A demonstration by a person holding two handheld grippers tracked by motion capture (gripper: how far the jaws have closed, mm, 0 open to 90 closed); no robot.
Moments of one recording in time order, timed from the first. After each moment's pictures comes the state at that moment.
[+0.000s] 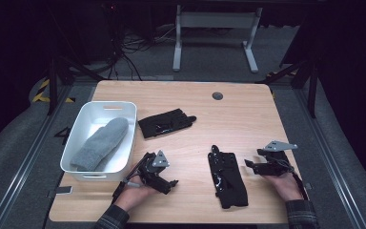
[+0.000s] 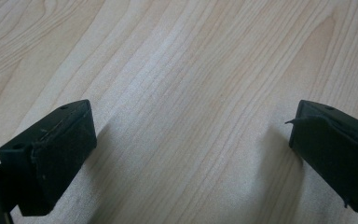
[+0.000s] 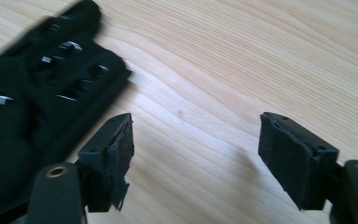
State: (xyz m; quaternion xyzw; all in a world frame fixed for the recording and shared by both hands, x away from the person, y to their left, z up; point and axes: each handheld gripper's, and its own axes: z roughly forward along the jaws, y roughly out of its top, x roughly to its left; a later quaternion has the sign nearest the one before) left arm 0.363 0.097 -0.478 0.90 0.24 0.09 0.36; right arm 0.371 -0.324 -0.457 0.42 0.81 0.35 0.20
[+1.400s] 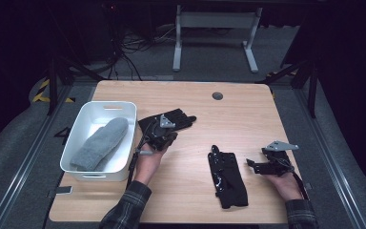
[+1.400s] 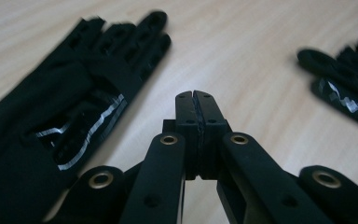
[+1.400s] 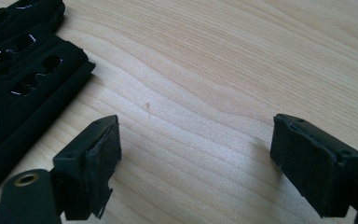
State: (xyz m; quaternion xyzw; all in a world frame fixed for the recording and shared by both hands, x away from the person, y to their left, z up) left arm 0.447 0.070 -0.418 0.84 0.36 0.14 0.37; right arm 0.376 -0.333 -0.468 0.44 0.80 0.34 0.21
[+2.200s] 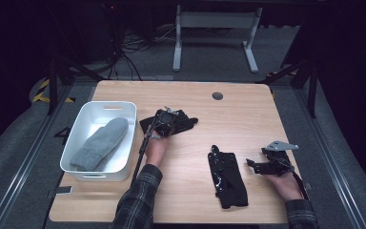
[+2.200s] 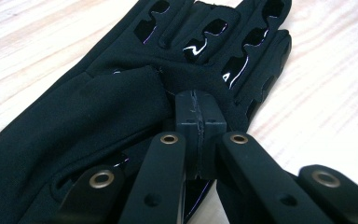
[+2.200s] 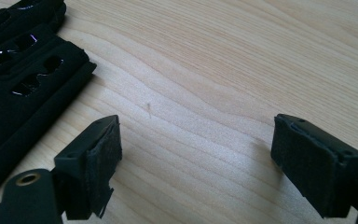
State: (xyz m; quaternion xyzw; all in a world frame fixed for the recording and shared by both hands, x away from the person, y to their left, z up) left arm 0.506 0.052 -0.454 0.84 0.42 0.15 0.30; right arm 0.376 -0.334 -0.468 0.44 0.80 0.35 0.21
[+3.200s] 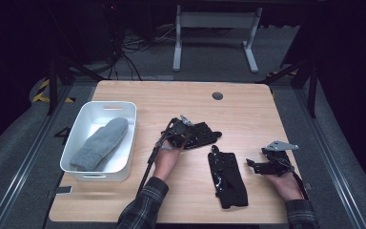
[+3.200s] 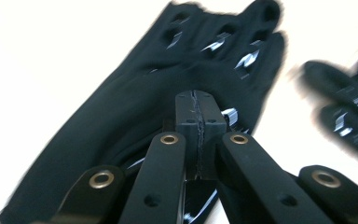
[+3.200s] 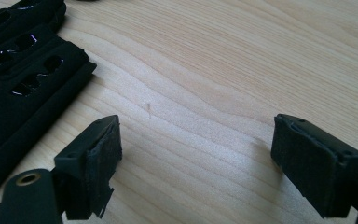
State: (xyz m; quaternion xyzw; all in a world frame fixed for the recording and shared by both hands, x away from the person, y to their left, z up) left arm 0.461 0.026 -0.438 0.86 0.36 0.12 0.33; right arm 0.376 -0.334 -0.468 0.44 0.80 0.35 0.21
